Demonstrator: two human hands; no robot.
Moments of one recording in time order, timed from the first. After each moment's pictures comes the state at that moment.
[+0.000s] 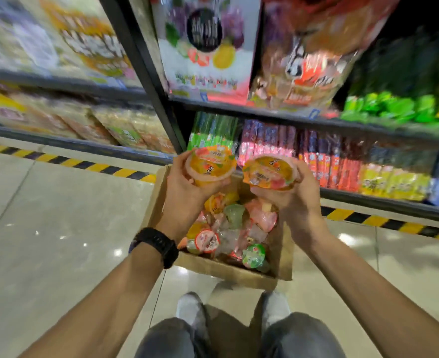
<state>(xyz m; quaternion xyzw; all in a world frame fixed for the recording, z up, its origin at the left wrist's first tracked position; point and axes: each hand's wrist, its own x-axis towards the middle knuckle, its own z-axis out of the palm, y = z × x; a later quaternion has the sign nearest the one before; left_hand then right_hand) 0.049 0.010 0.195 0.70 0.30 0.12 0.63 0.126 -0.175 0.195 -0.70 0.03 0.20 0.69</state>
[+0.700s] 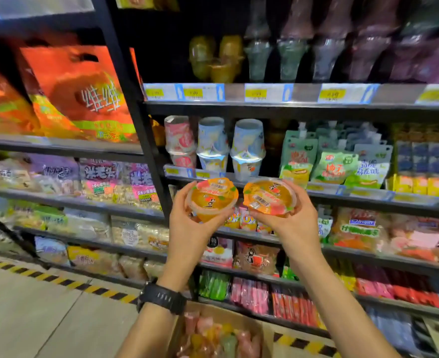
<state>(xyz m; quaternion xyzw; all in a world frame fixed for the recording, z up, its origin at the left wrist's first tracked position) 0.057 -0.050 0.755 0.69 0.14 0.31 0.64 0.139 -0.208 0.758 -0.69 -0.12 -0.02 0.71</state>
